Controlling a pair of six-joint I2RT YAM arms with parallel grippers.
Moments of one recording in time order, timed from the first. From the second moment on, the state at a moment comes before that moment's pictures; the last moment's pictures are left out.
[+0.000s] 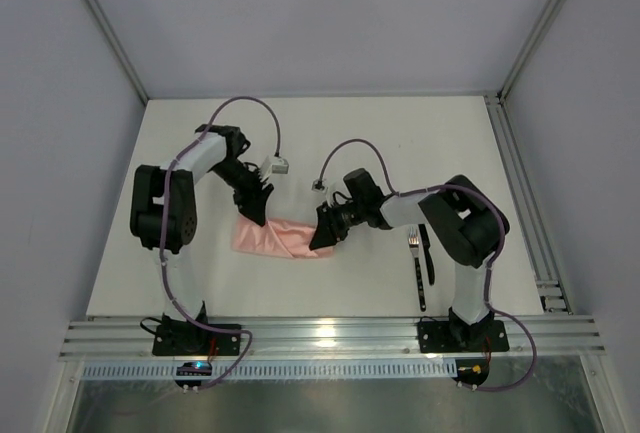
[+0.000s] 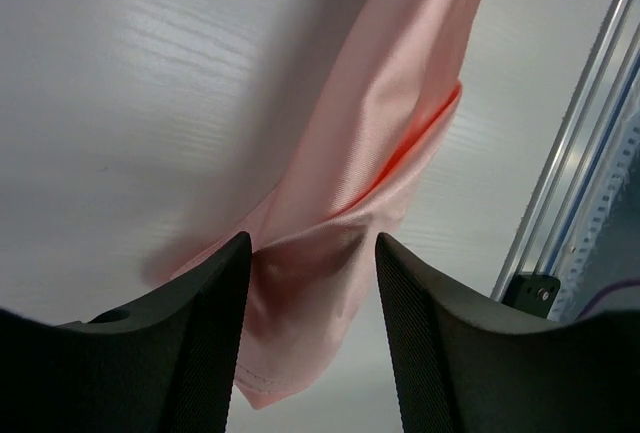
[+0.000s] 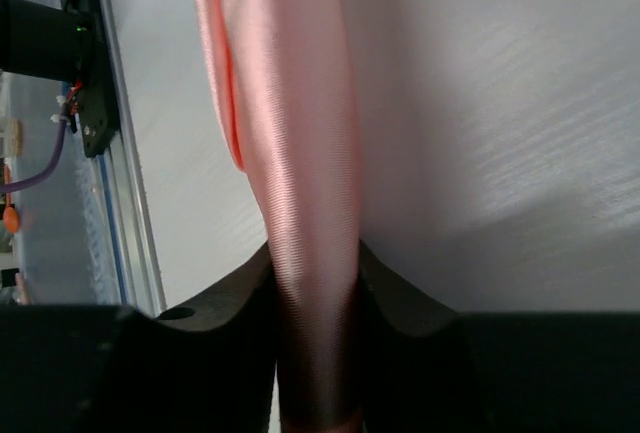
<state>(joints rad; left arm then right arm) -0.18 1.99 1.51 -1.27 0.71 1.02 0.63 1.93 0.90 0.23 -0.86 0.19</state>
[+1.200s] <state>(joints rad) -0.07 1.77 1.43 -1.09 0.67 0.89 0.74 1.57 0.95 -0.05 -0.21 0.14</state>
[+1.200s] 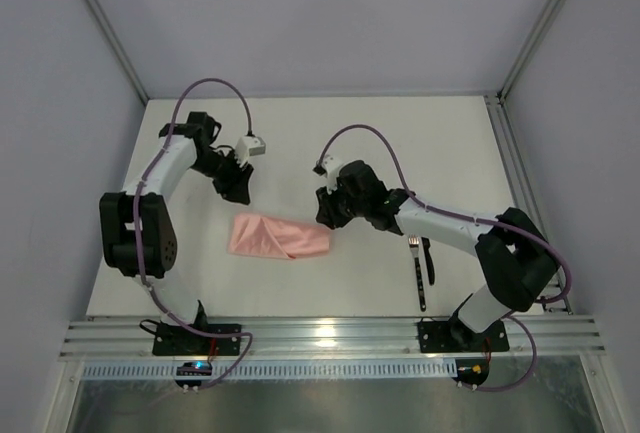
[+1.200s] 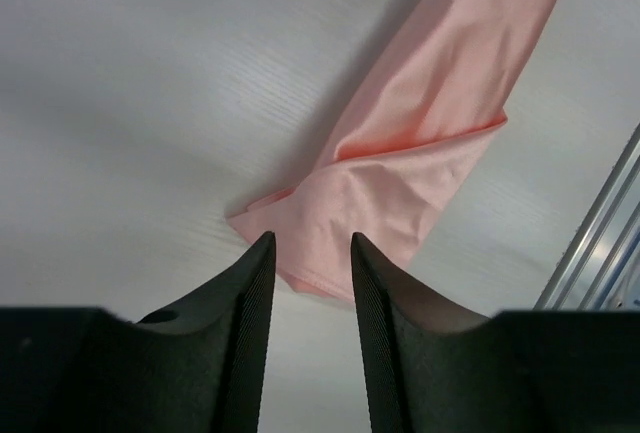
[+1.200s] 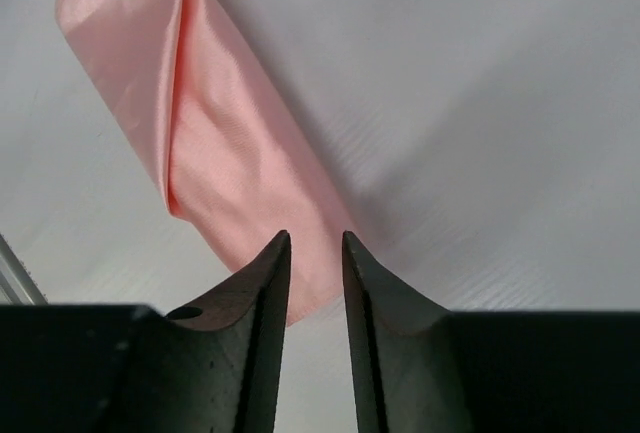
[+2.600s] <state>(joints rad) -0.05 1.50 1.46 -0.86 0.45 0.61 0.61 1.22 1.12 -0.35 0.22 0.31</state>
